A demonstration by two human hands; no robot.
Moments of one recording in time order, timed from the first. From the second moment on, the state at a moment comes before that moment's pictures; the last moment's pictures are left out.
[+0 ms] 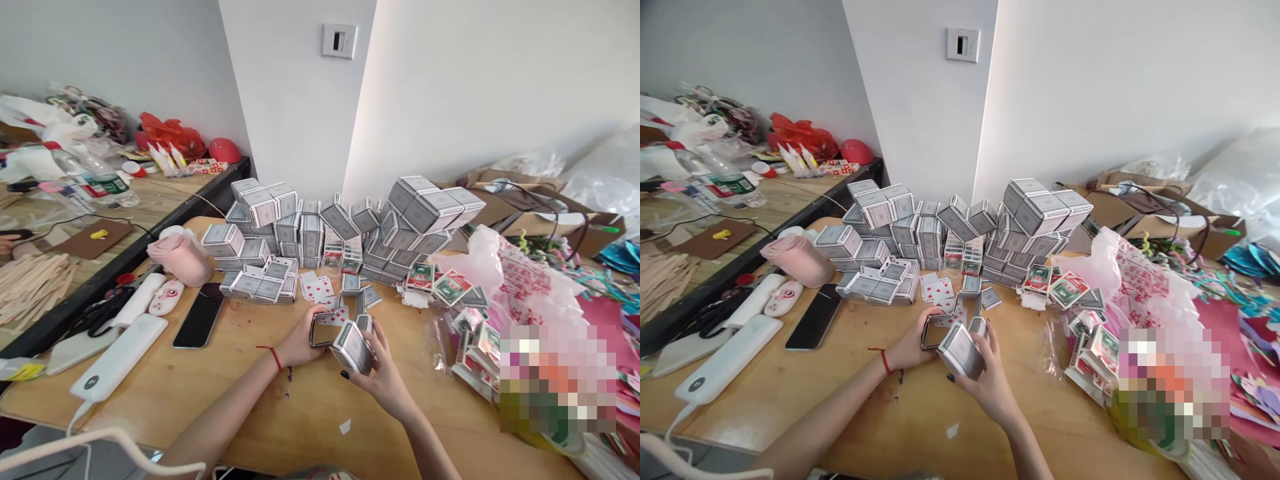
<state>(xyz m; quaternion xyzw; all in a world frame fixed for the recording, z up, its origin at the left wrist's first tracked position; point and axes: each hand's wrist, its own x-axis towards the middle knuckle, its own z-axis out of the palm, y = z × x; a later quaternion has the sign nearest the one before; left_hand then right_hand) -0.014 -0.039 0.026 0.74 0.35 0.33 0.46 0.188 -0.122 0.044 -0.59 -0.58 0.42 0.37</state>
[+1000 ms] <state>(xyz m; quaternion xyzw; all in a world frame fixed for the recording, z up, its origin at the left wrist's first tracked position) -0.016 -0.032 0.026 0.74 0.36 0.31 0.47 0.194 -0.053 0.104 -0.54 -0.78 0.26 0.17</state>
